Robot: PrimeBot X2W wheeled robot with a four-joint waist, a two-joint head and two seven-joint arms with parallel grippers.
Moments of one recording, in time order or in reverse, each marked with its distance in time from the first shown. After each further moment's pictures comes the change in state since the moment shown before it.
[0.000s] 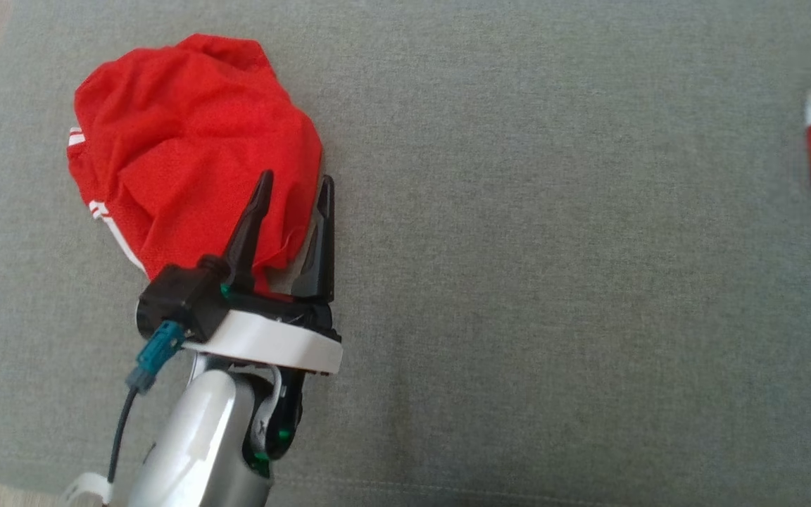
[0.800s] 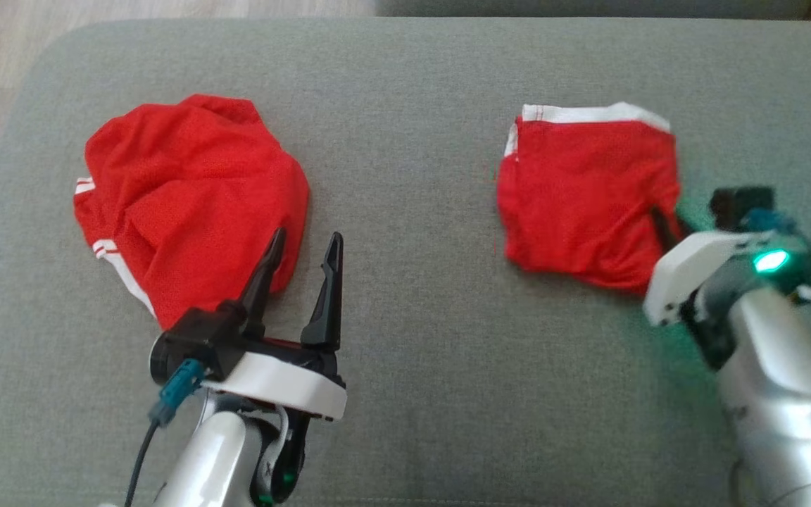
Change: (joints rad) left arm 0.090 0.001 -0.009 0.040 0.027 -0.016 0.000; right arm 0.104 0.725 -0.296 0.053 -0.074 0.000 -0.133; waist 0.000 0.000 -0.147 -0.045
